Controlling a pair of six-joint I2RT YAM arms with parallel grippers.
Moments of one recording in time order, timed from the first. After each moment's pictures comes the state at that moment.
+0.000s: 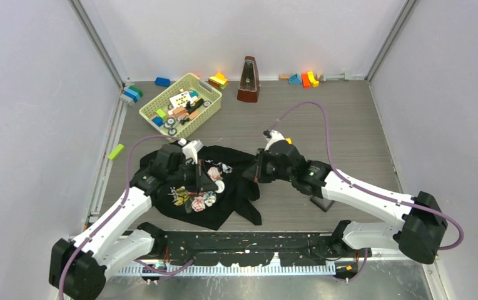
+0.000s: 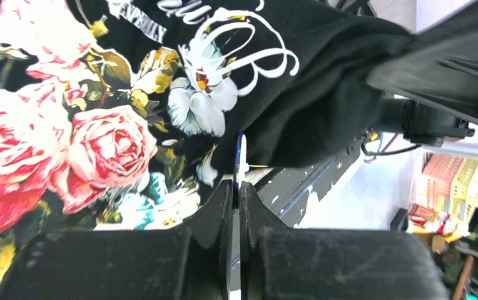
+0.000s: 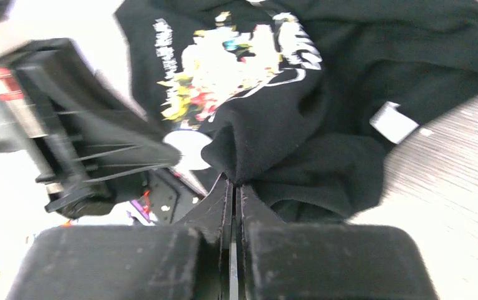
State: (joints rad) left arm -0.46 0.94 0.58 -0.39 0.55 -0.53; right arm 0.92 1.22 0.87 -0.21 -0.04 0.82
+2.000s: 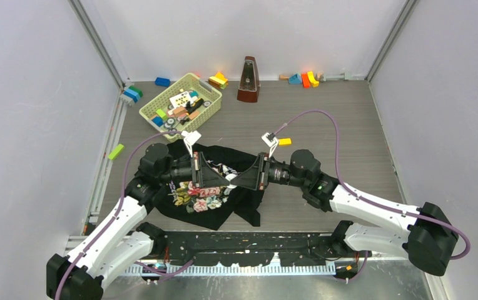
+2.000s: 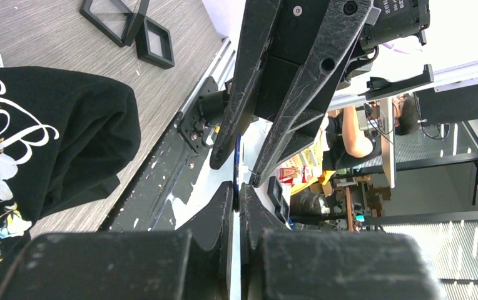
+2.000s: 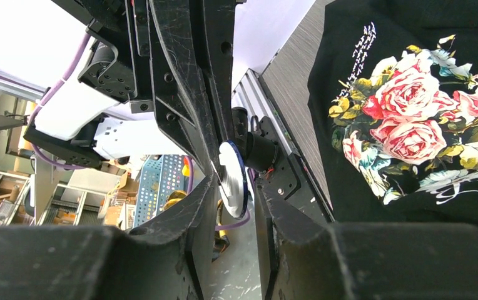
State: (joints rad) left arm -0.46 0.80 0.57 0.02 0.93 -0.92; right arm 0.88 1.07 0.59 0.42 -0.44 0.92
